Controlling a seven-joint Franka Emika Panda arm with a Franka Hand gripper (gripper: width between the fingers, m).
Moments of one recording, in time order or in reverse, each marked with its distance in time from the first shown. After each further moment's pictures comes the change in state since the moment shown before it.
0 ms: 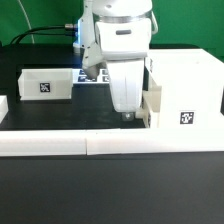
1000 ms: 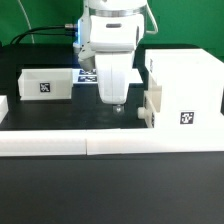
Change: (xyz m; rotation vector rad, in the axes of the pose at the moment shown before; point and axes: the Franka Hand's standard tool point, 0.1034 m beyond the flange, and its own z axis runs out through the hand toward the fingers) arm -0.022 -0.011 -0.009 -0.040 -0.013 0.088
